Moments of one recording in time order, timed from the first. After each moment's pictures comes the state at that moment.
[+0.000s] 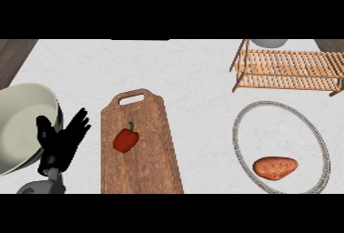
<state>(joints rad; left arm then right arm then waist) -0.05 0.17 0.09 -1.36 0.11 -0.04 0.29 -0.87 -0.64 -0.39 -1.68 0.28 0.52 0.75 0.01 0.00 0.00</state>
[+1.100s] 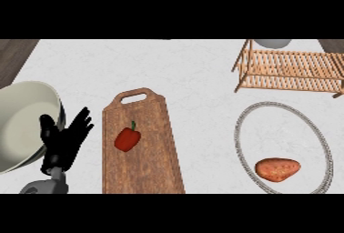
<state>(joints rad) -0.05 0.15 0.09 -1.38 0.09 -0.03 0.31 -1.11 -0.76 -0.24 -0.88 0.52 0.34 0.18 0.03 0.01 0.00</state>
